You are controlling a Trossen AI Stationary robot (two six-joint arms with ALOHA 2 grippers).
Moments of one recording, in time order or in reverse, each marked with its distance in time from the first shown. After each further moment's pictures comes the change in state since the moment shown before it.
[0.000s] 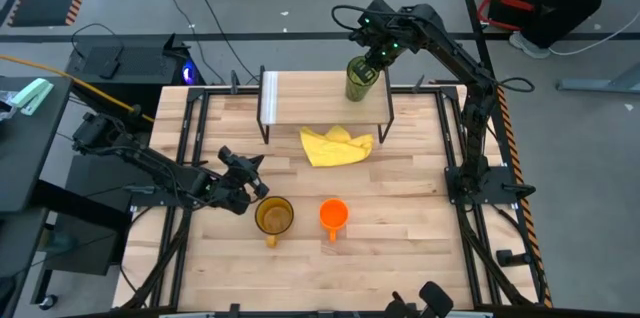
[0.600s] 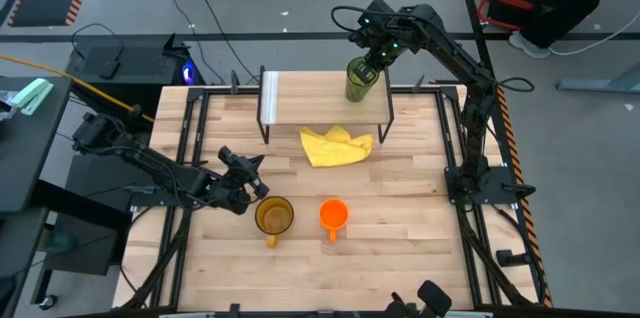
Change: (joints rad) left arm 0.000 0.000 0.000 0.000 0.000 -0.002; right arm 0.002 0.000 0.000 0.000 -0.001 -0.053
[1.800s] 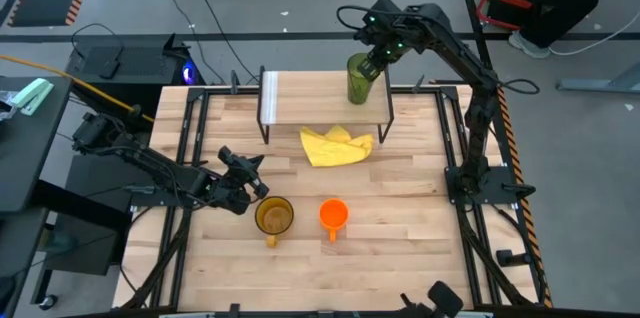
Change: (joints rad) left arm 0.000 0.000 0.000 0.000 0.000 -0.001; right arm 0.002 -0.033 -0.001 -0.001 0.074 0.003
